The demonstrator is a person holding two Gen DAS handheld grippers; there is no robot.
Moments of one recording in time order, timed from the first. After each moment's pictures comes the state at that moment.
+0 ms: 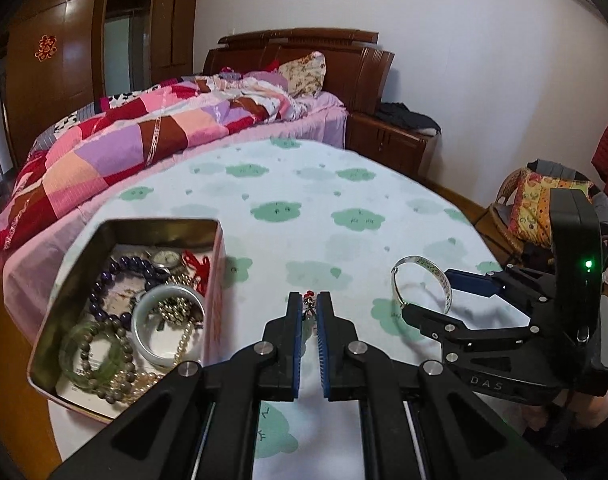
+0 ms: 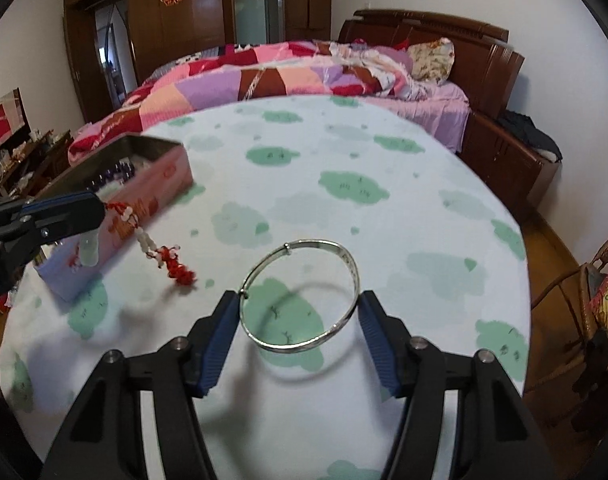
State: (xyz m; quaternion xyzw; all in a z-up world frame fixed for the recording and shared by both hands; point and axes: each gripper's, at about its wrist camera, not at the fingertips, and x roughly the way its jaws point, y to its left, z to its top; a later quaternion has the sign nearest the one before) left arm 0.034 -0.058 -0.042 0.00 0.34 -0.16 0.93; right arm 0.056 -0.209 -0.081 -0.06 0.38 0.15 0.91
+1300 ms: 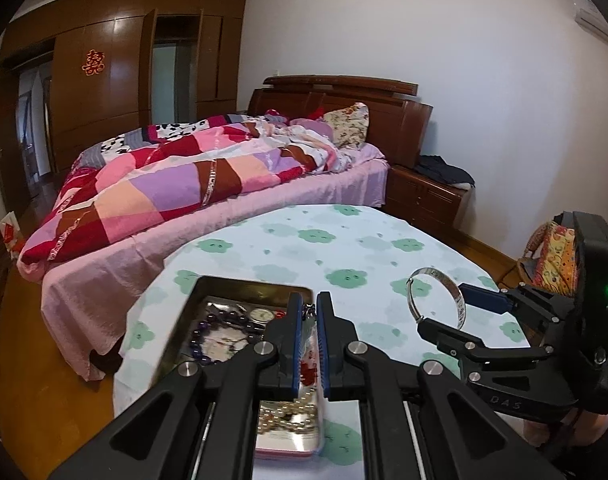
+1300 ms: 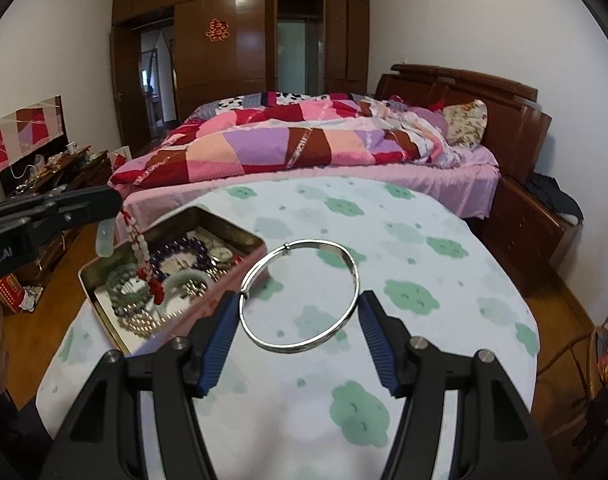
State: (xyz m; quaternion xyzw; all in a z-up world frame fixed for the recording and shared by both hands) left arm 0.027 0.013 0.015 -0.02 0.27 -0.09 0.96; right arm 0.061 -0.143 -0.020 -0.08 0.29 0.21 0.93
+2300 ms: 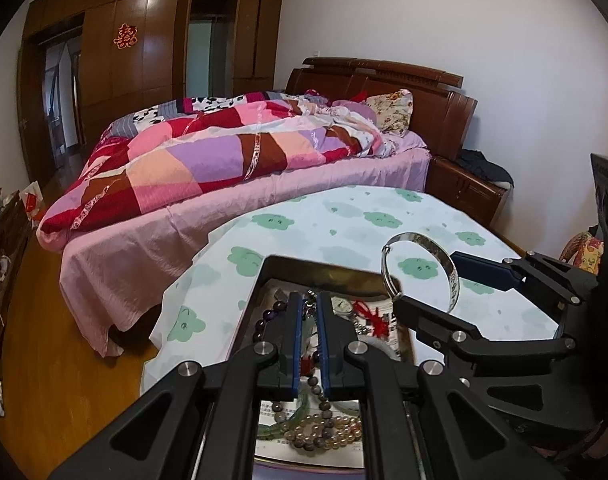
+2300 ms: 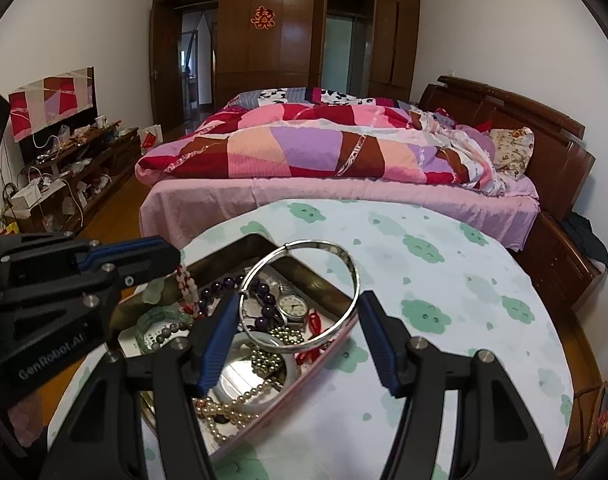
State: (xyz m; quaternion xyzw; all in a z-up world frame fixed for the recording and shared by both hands) left arm 0.065 0.069 -0.020 -0.04 0.31 -0.03 0.95; right arm 0.094 -0.043 -0.023 -0.13 0.29 0.27 0.91
